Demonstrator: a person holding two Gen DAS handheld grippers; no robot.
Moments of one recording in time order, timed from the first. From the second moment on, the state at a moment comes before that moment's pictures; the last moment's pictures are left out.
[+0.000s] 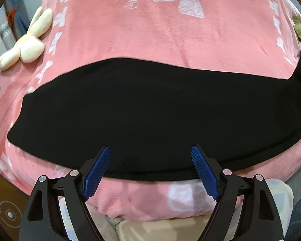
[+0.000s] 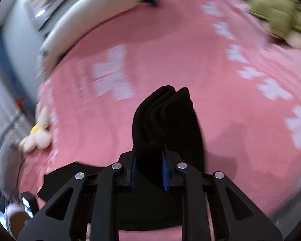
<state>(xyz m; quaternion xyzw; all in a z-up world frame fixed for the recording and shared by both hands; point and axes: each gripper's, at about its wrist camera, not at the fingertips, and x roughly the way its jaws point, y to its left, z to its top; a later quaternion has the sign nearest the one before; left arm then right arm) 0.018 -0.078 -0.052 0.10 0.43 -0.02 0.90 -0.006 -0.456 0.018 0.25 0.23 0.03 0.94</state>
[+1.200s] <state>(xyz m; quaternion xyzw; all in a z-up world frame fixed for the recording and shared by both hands) 0.018 0.176 -0.023 -0.23 0.37 0.00 0.90 0.028 -0.323 -0.090 0.23 0.40 0.01 0.89</state>
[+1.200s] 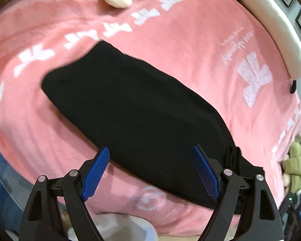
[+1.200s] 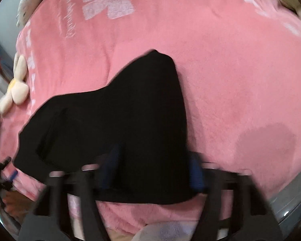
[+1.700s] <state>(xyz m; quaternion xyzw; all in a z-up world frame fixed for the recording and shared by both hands) 0.044 0.274 -0.050 -0.33 0.34 0.13 0.87 0.014 -0.333 -0.088 0.18 0.38 -0.04 0.91</state>
